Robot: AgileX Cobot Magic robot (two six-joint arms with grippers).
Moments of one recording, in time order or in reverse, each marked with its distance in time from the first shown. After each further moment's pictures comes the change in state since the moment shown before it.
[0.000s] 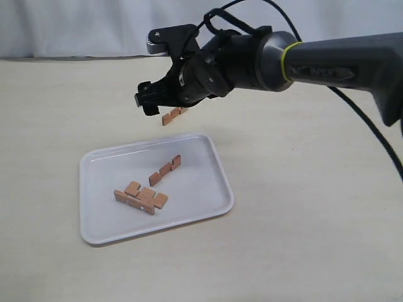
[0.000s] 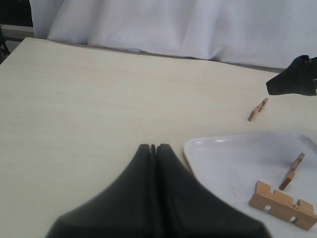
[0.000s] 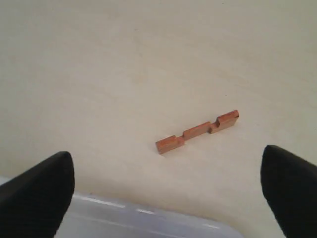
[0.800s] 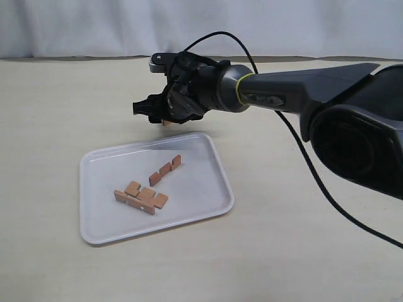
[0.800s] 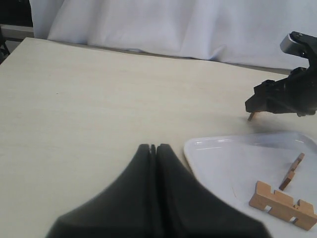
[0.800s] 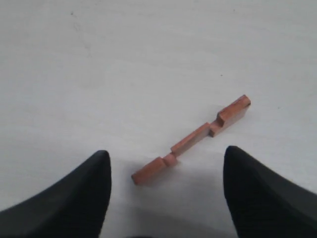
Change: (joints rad) left arm 0.000 0.000 0.000 0.000 0.000 0.000; right arm 0.009 0.238 -0.214 -0.162 0.072 0.364
